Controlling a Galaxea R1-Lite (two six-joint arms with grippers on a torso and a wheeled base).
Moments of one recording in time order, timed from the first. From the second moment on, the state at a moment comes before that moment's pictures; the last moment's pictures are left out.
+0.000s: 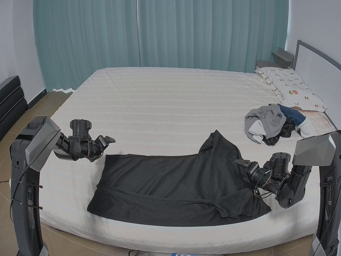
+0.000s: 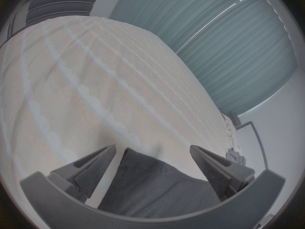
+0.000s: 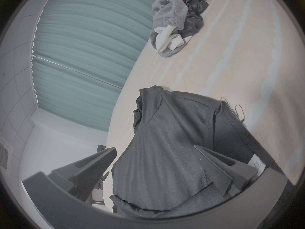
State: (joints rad) left arm 0.02 2.51 -1.48 -0.38 -0.24 -0.73; right arm 0.16 2.42 -0.60 -1.42 0.24 1.03
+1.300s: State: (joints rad) left arm -0.03 2.56 -1.49 -0.39 -0.15 -0.68; right arm 0.16 2.44 -0.58 -1.47 0.24 1.03
